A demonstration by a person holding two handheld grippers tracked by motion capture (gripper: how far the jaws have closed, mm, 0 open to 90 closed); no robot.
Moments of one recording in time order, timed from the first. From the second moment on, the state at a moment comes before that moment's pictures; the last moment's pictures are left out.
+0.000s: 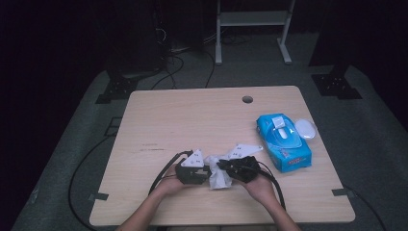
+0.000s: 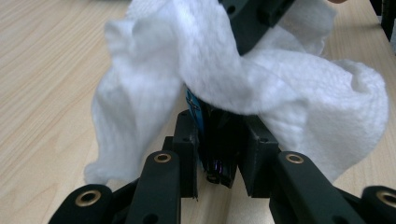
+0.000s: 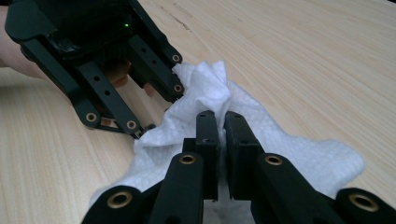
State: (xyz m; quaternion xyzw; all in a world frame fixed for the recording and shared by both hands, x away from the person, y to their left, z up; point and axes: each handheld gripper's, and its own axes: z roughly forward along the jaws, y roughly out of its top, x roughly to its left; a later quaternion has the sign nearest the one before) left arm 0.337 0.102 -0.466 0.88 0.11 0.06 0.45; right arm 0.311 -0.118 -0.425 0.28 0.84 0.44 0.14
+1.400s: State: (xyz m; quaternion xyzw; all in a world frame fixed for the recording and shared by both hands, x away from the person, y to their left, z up) left arm 0.339 0.104 -0.466 0.88 0.11 0.06 0.45; right arm 0.306 -0.173 -0.425 0.33 0.82 0.42 0.18
